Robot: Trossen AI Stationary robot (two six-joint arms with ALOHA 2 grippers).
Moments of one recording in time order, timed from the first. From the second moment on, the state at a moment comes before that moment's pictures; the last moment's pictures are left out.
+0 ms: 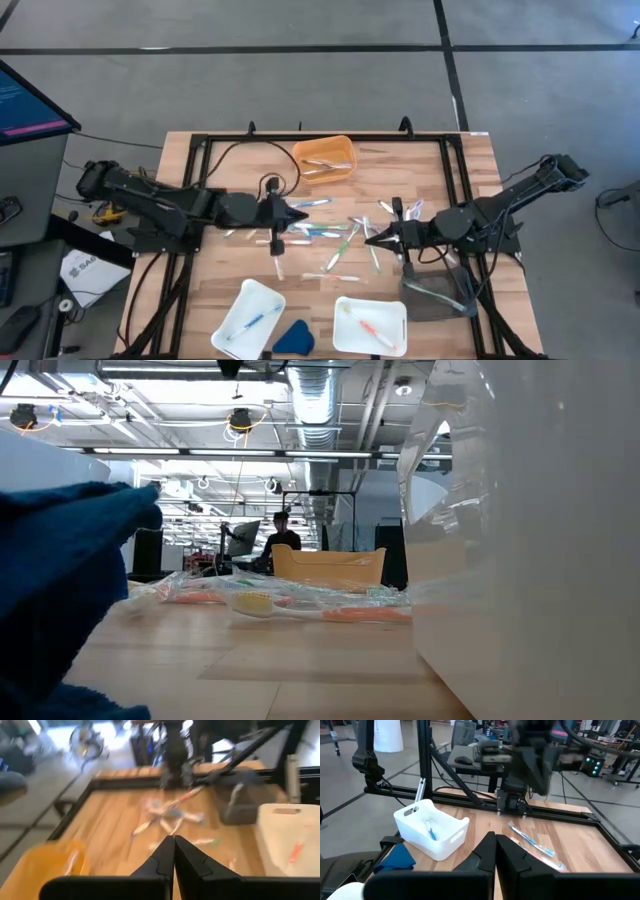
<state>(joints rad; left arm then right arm) -0.23 1.23 0.98 -0.12 -0.40 -0.02 0.46 1.05 0.76 0.11 0.37 -0.03</state>
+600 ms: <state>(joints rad) -0.01 1.23 0.93 -0.35 -0.37 -0.37 0.46 1.05 0.76 0.10 0.37 -0.08</state>
